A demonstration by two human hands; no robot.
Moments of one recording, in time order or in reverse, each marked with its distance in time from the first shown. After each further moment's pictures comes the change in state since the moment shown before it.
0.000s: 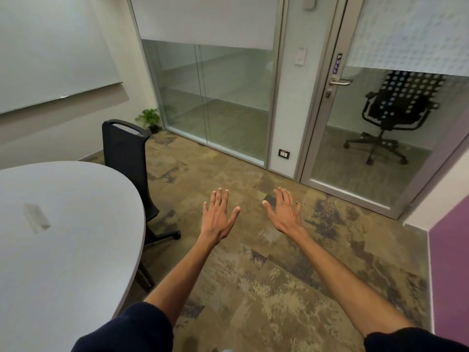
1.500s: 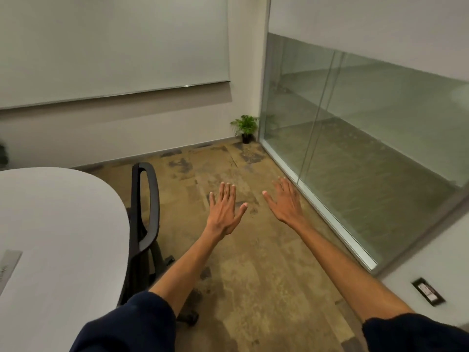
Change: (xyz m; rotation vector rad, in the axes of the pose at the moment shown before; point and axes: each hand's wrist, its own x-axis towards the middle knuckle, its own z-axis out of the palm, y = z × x) left_hand 0.738 -0.321 -0.044 0.113 0.157 -0.453; right_hand 0.870 -0.286 0.221 0.049 -0.234 -0.620
